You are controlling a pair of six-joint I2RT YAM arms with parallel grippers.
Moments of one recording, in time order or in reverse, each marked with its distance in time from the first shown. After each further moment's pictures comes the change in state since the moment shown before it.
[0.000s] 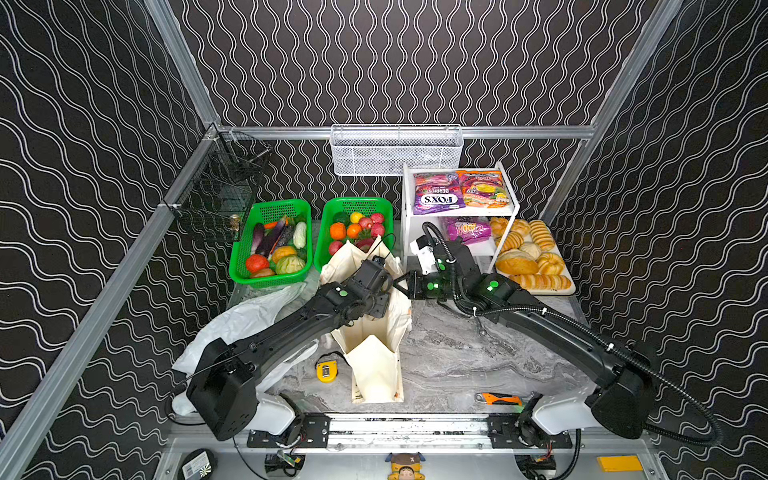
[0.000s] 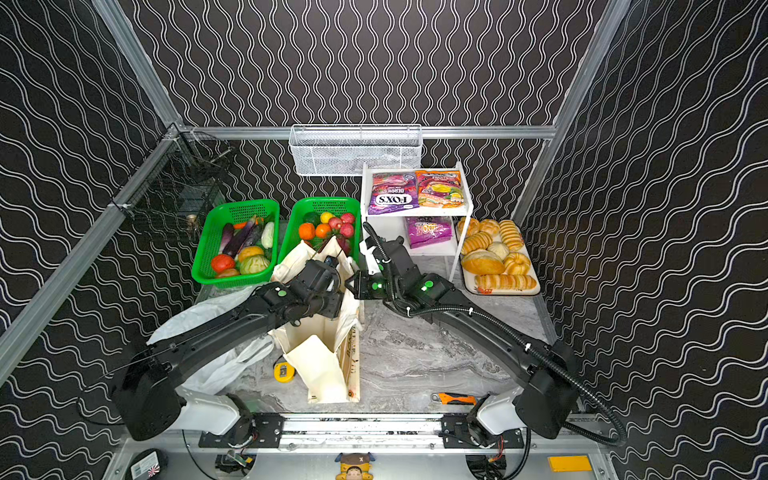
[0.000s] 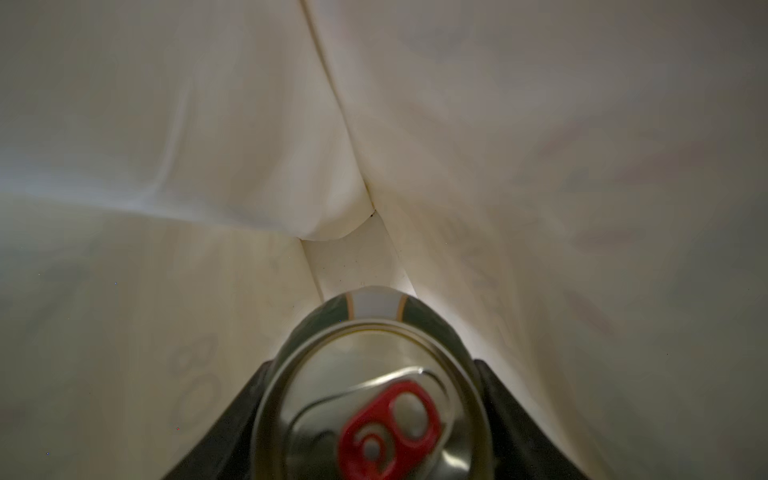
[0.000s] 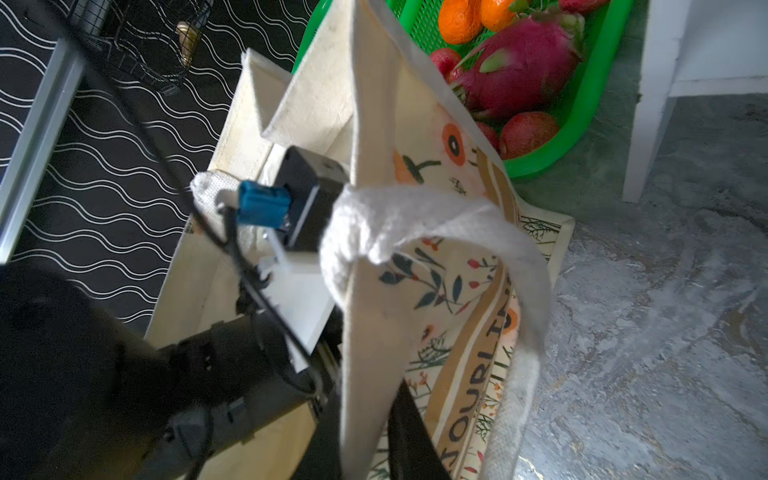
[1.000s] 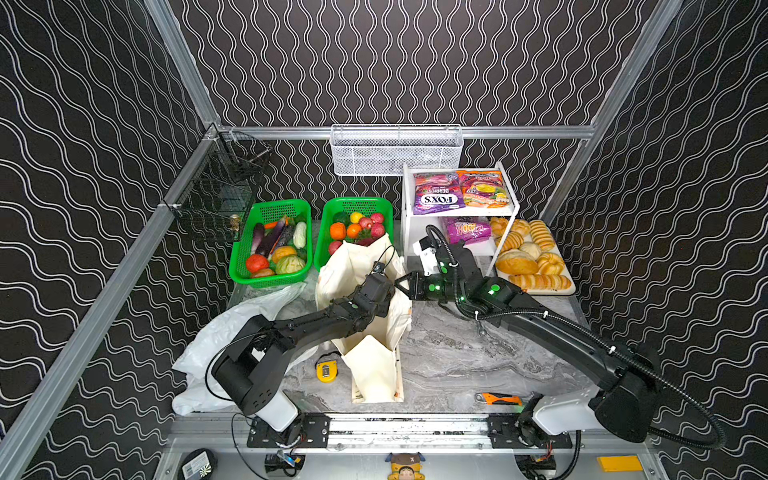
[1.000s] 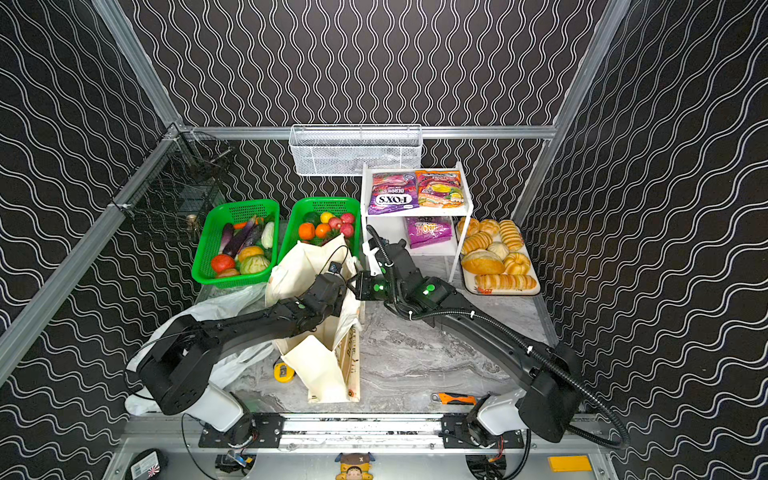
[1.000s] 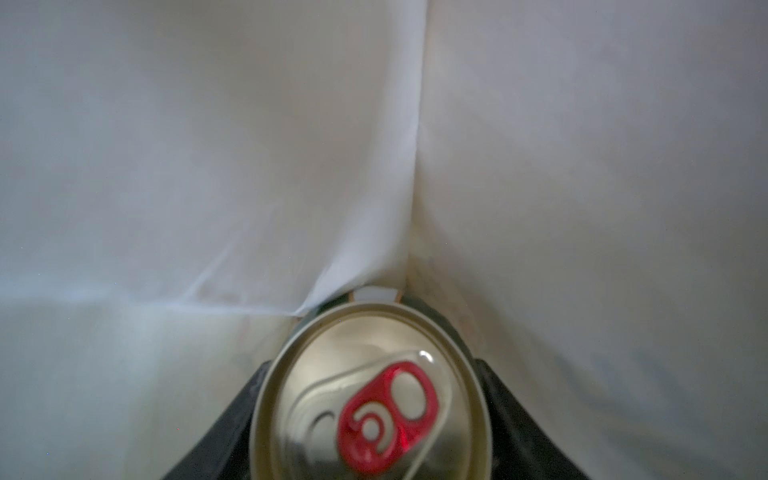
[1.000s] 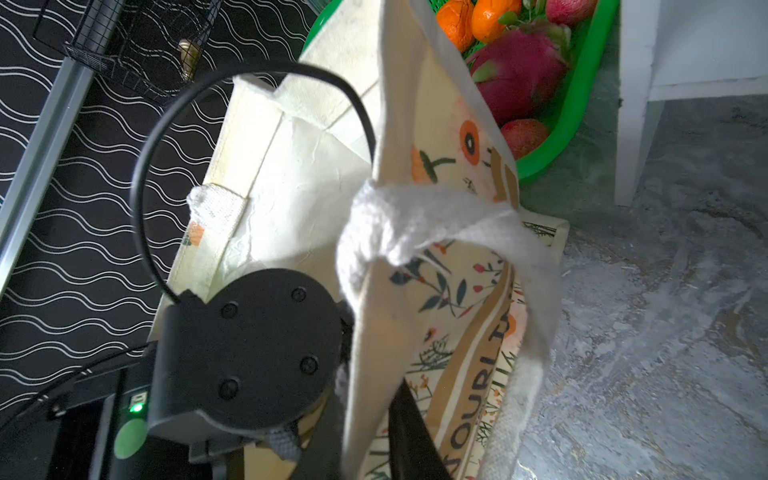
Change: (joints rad) left arm 0.011 0.160 -0.221 0.524 -0.135 0.009; right arm 0.000 -0.023 -0.047 0.048 0.022 0.019
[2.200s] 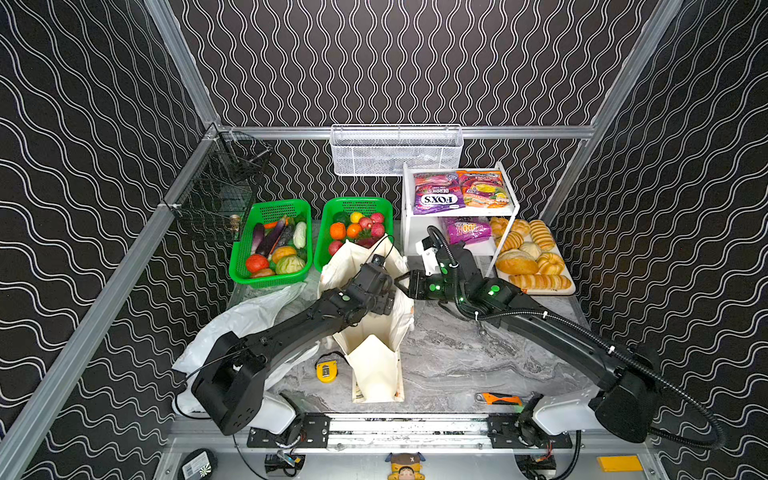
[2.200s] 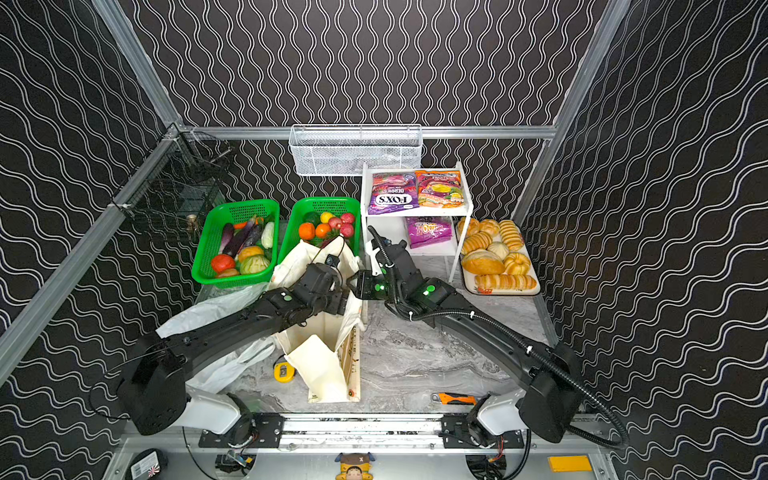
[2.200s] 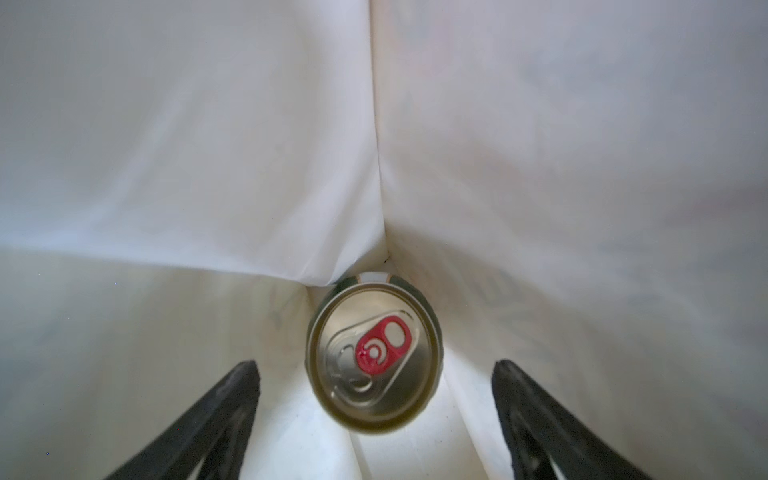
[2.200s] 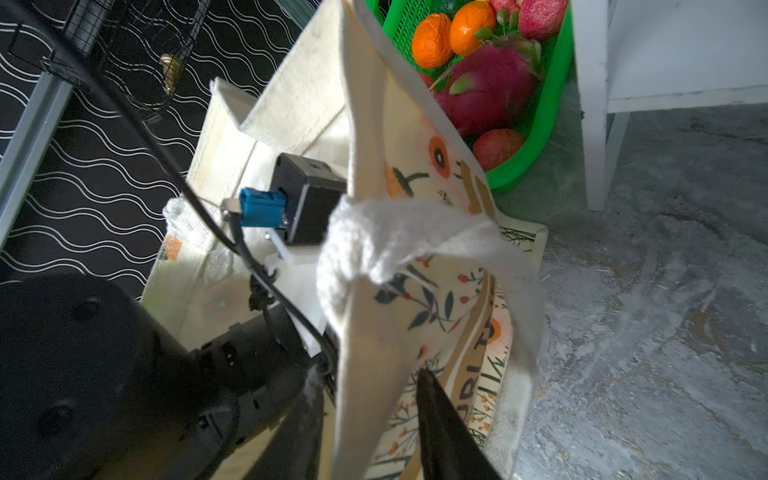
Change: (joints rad) left arm 0.001 -0.149 0.129 -0.298 0.082 0.031; right arm -0.003 -0.005 -0.015 0.010 0.041 0.007
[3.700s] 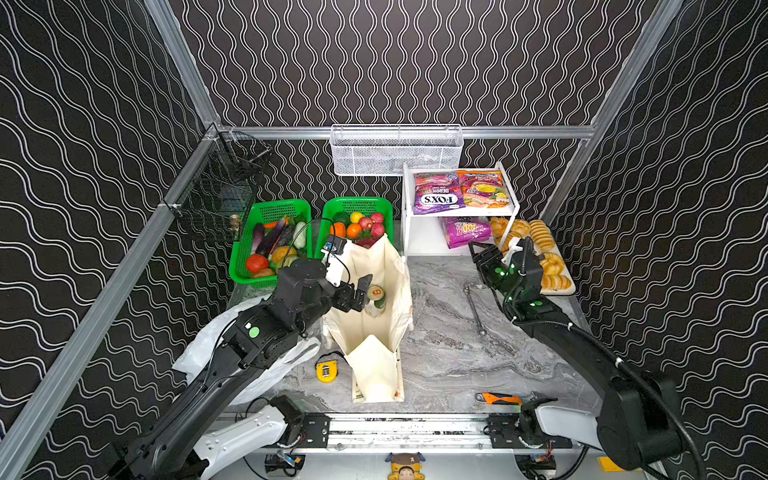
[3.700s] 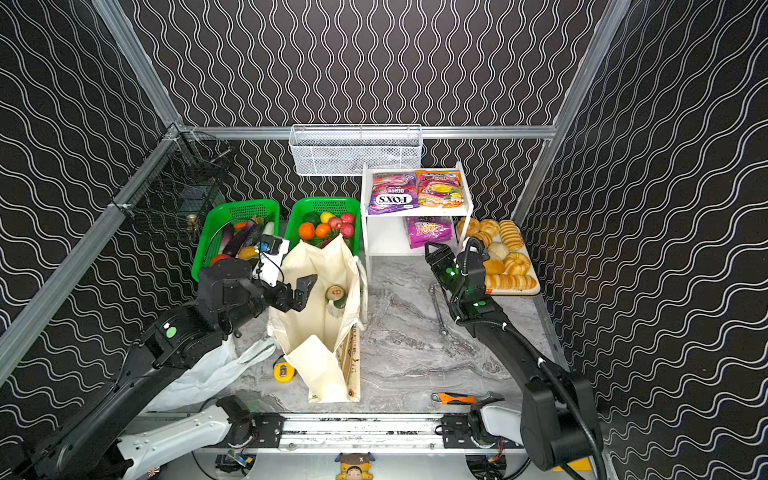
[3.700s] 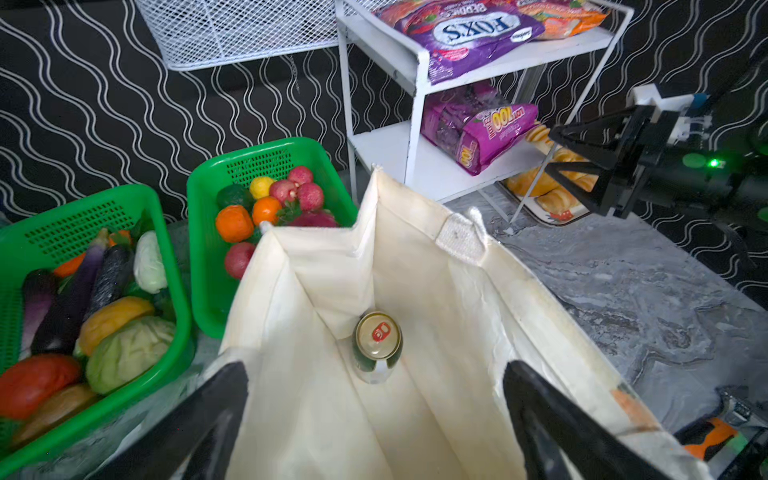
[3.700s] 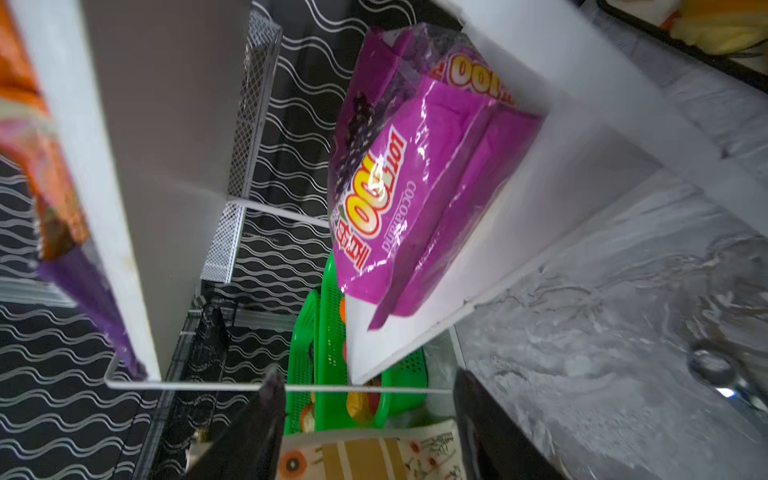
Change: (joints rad) left arm 0.000 -0.518 0.192 -0.296 0.060 0.129; right arm -0.545 -0.114 -0.449 0.669 0.075 0.457
